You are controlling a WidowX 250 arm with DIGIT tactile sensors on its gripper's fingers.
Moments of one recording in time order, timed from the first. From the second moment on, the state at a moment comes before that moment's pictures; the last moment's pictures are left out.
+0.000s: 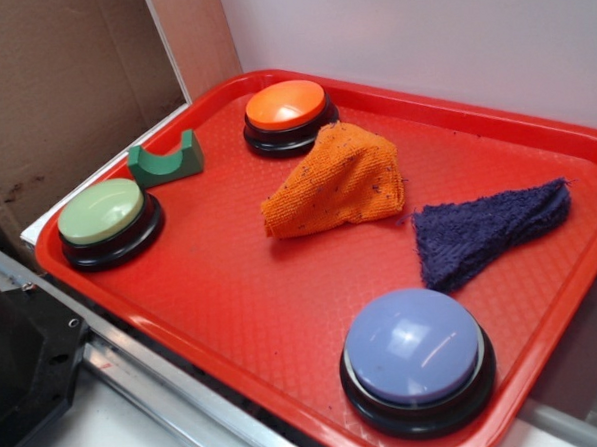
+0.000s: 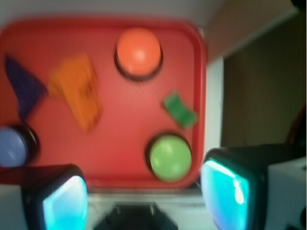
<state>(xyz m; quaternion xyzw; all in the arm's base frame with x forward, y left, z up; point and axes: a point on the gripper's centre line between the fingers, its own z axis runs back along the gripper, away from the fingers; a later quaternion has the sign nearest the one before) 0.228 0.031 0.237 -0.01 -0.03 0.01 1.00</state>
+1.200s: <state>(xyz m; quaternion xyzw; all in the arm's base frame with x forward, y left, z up) 0.267 -0.097 0.215 0.00 -0.02 -0.22 0.98</state>
